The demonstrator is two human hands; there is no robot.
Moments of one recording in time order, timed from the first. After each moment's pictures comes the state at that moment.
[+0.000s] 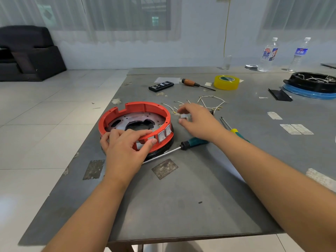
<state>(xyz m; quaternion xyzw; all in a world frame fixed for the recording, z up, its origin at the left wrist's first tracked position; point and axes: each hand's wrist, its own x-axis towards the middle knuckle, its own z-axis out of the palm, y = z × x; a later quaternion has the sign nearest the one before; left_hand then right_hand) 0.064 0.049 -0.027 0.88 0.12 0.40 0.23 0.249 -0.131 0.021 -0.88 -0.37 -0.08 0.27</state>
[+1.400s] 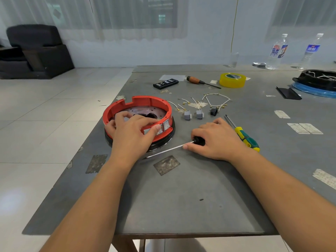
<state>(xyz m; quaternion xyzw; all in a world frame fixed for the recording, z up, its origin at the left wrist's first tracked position) 0.089 0.052 -0.006 0.91 0.15 0.34 0.19 0.224 -0.177 -0.010 -0.87 -0.46 -0.18 0.01</state>
